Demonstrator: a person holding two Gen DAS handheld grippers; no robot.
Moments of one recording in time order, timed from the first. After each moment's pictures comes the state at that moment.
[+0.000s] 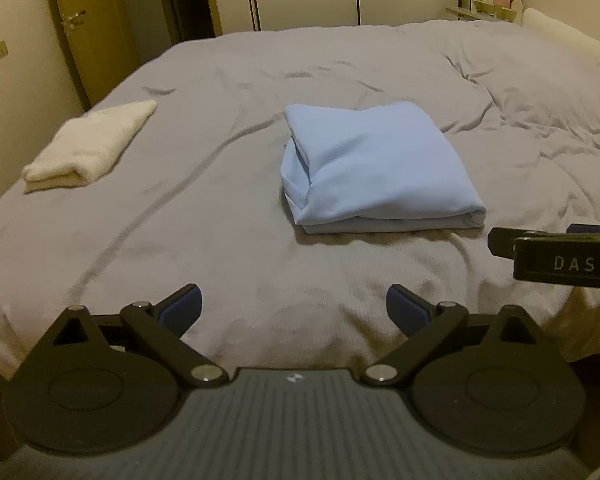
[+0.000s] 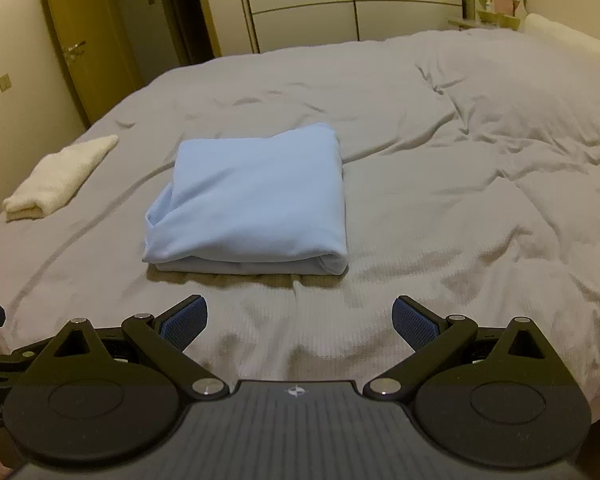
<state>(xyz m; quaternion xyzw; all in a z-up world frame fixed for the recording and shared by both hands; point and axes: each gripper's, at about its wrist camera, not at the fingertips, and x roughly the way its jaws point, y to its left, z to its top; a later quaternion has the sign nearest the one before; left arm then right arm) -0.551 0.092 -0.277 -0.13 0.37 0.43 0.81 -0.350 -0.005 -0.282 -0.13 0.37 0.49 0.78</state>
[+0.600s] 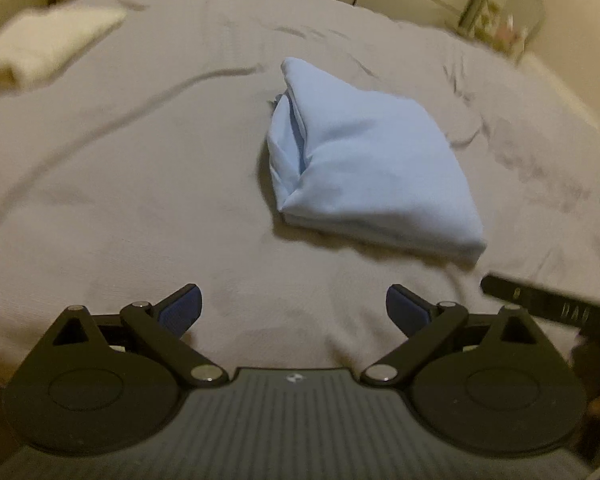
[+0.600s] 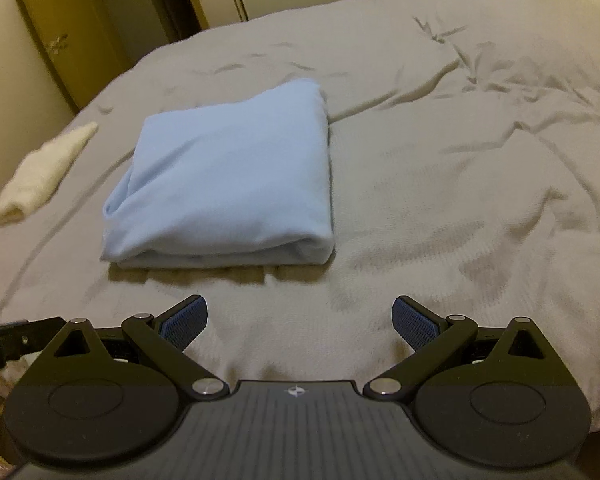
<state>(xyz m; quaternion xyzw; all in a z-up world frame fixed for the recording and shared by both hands) -0.559 0.186 -0.330 -0.33 0.32 0.34 0.82 -0.298 0.023 -0.330 -0.10 0.43 0.49 0.75</state>
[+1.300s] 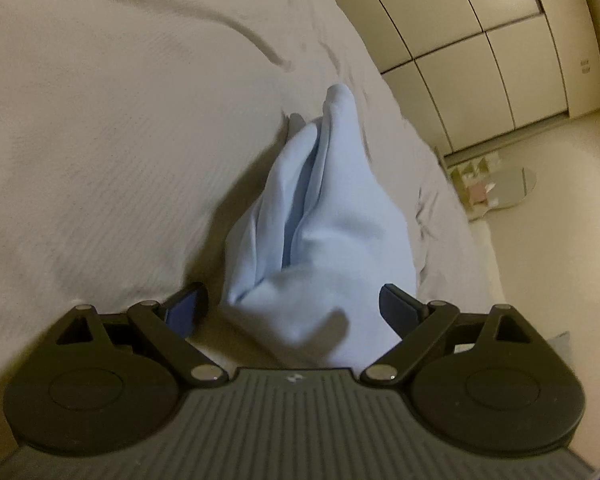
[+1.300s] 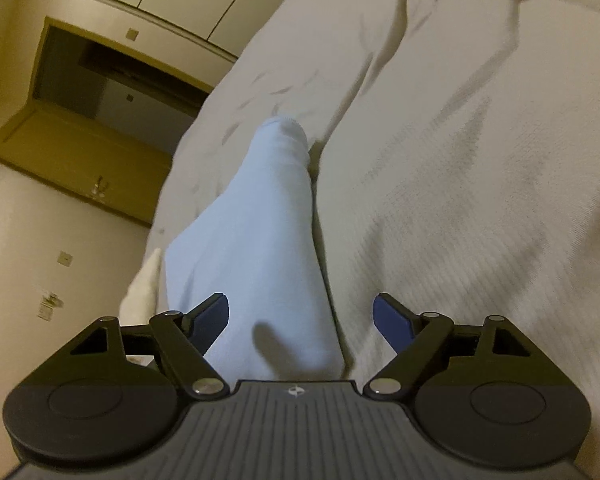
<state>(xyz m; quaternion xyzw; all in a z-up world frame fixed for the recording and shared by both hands) -0.533 0.270 -0.408 -0.58 0.12 0.29 0.75 -0.175 0.048 -0.386 0.19 0.55 0.51 0.63</state>
